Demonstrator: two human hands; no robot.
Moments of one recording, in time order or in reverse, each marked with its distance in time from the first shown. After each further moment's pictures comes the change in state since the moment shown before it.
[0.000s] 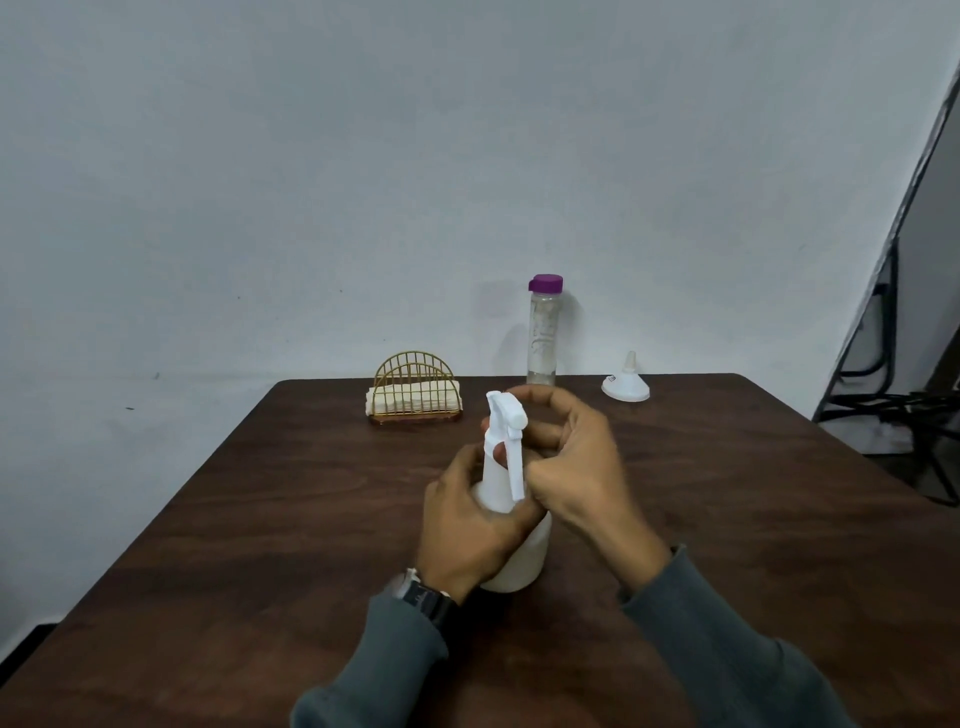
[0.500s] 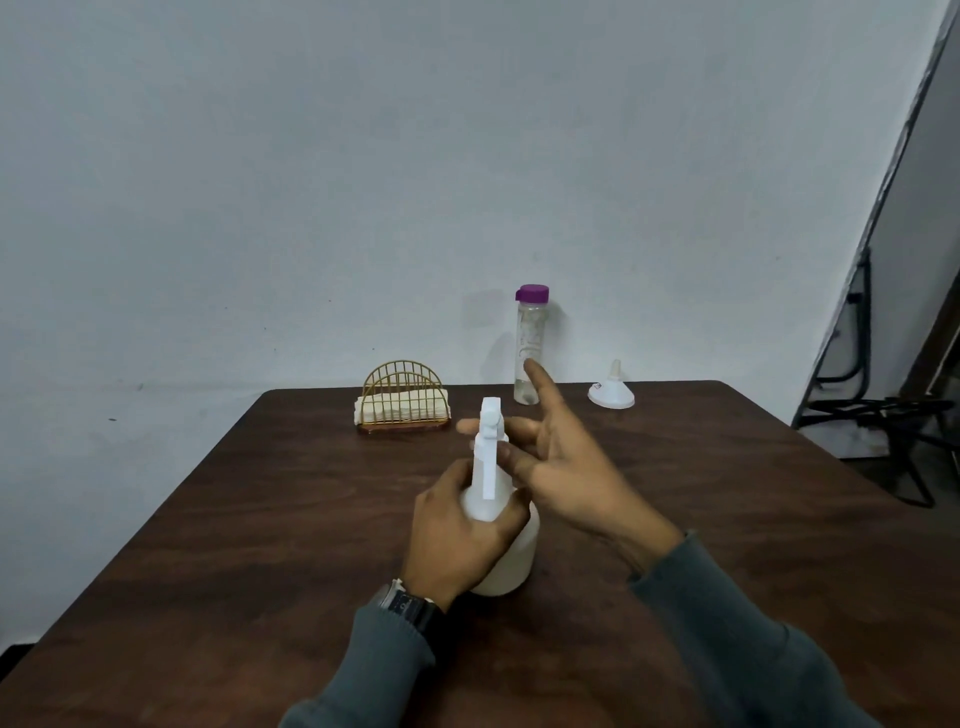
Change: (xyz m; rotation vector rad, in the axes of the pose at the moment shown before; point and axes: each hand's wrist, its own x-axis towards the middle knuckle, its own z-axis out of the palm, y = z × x) left_hand 0.000 -0.002 0.001 0.083 0.007 -0.009; right_hand 0.010 0.000 -0.016 -0.013 -0.294 0.007
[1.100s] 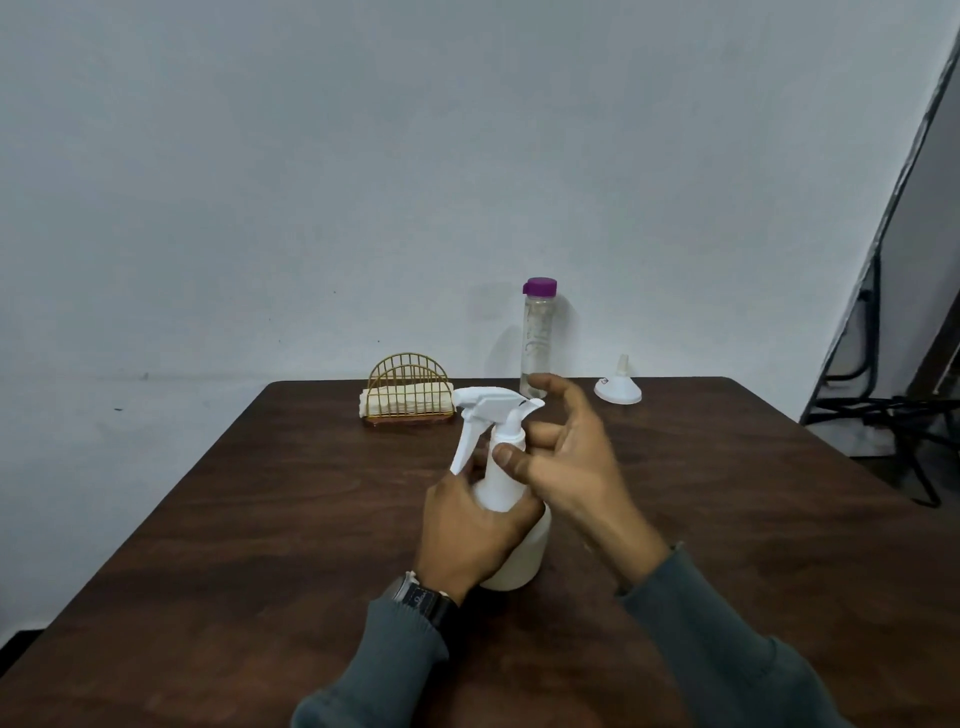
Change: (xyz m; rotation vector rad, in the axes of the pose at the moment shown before) left_hand 0.000 0.006 0.000 -0.005 -0.031 -0.072; right_hand -0.004 0.001 0.015 0.043 0.261 0.051
